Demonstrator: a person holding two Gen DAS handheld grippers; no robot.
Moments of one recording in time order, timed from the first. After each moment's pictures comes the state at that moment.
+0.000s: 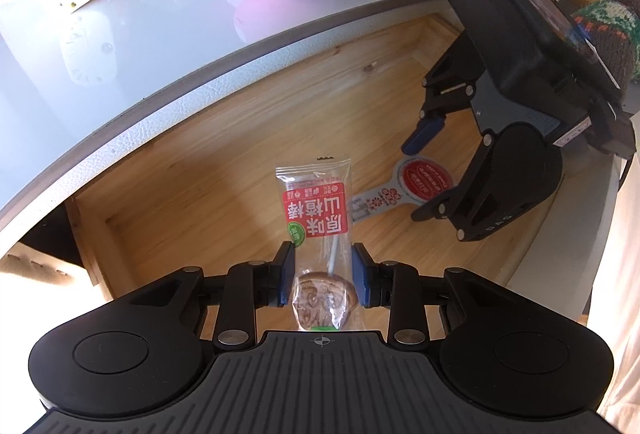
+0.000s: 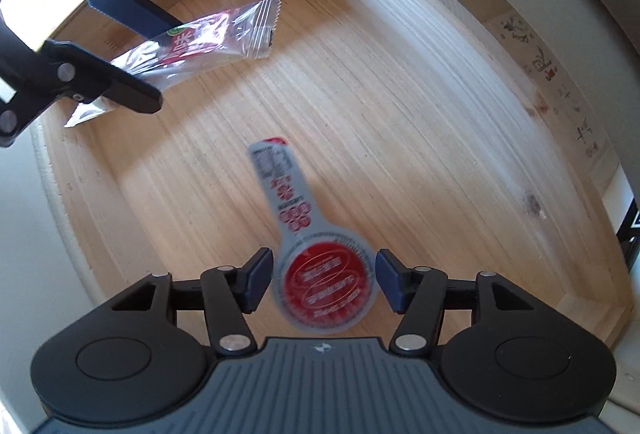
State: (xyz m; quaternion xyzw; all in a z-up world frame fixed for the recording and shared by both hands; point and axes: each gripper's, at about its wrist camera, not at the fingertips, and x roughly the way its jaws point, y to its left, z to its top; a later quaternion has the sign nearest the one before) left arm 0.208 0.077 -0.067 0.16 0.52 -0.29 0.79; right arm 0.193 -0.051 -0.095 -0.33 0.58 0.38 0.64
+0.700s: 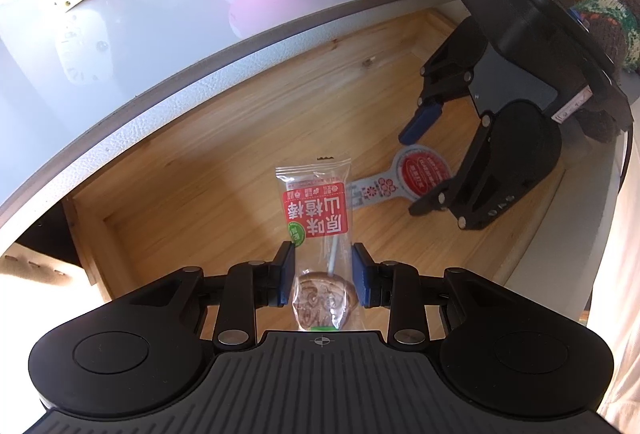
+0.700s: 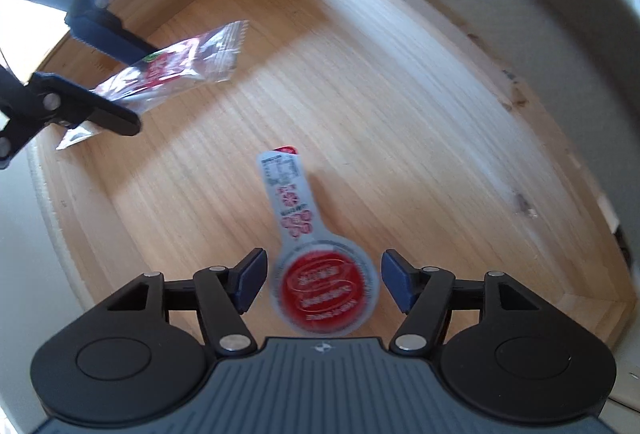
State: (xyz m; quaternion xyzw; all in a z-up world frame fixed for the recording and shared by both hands) left arm 0.223 0.080 -0.071 0.16 0.52 -0.29 0.79; right arm 0.204 -0.070 -0.076 -0.30 0.58 0.39 0.65
